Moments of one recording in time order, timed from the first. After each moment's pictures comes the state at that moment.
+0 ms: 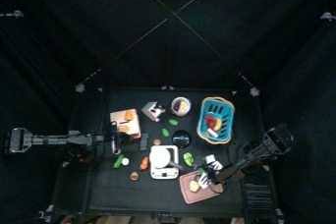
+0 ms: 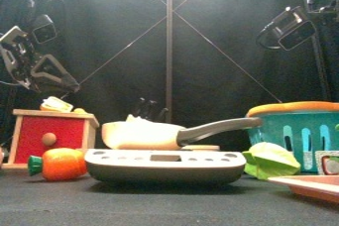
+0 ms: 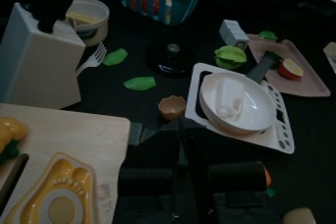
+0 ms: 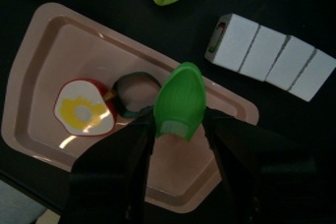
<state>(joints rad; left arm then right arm) 0.23 -0.73 1.37 0.14 -0.35 -0.28 0.53 -0.13 0.72 -0.30 0.88 1.51</state>
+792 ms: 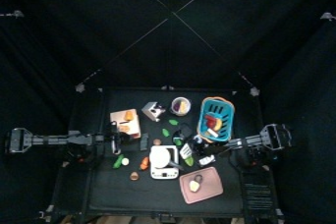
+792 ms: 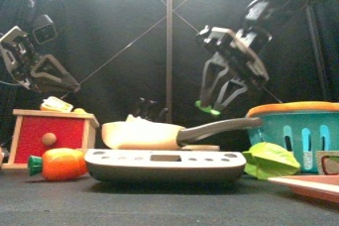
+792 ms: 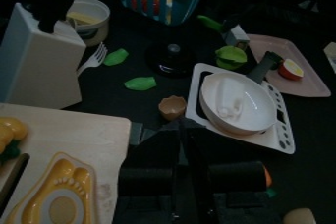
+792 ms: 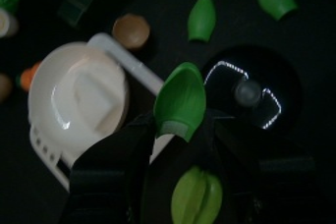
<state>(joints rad) 0.23 -0.73 1.37 0.14 -0.35 -0.28 0.00 -0.10 0.66 -0.77 0.43 1.52</state>
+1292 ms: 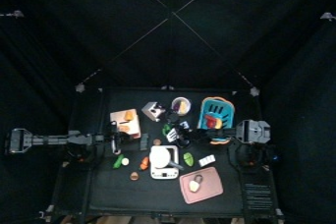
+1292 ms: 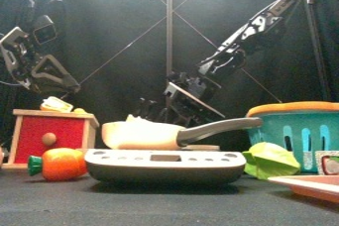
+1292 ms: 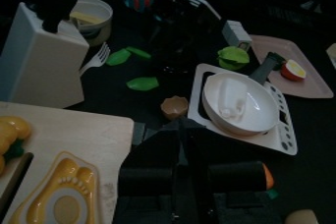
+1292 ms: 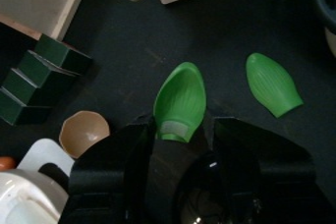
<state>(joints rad) 0.24 -0.73 1.37 0.14 -0.35 -0.28 -0.20 0.22 0.46 -0.88 0.28 1.51</state>
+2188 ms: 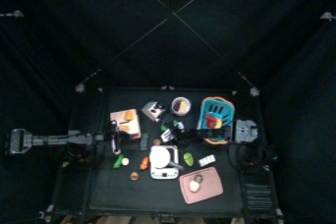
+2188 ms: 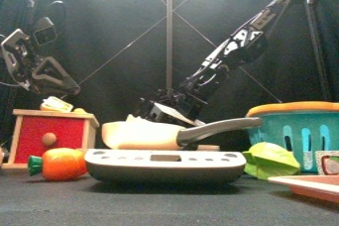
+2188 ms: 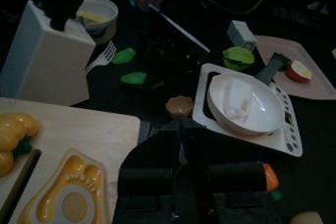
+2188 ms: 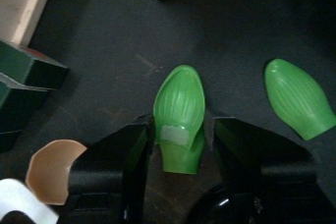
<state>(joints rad) 0.25 -0.73 1.37 0.14 -0.35 -0.28 -0.20 0.36 0.36 -0.86 0.34 1.51</state>
